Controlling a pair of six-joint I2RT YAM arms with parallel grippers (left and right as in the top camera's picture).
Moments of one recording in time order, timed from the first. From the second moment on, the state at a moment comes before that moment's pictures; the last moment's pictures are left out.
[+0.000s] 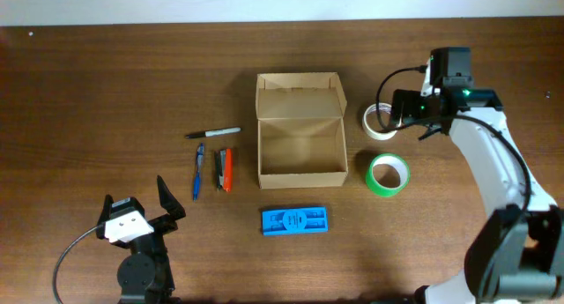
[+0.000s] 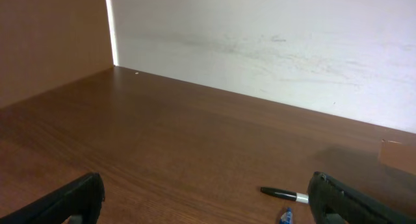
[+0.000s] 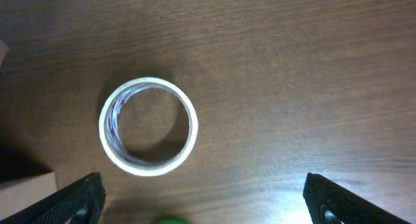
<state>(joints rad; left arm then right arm) -0.05 0.01 0.01 -0.05 -0.39 -0.13 -0.03 1.72 1.33 -0.71 0.07 0.13</state>
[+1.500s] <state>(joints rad) -0.05 0.01 0.01 -0.05 -0.39 -0.13 -0.04 1.96 1.69 -0.91 0.00 0.15</state>
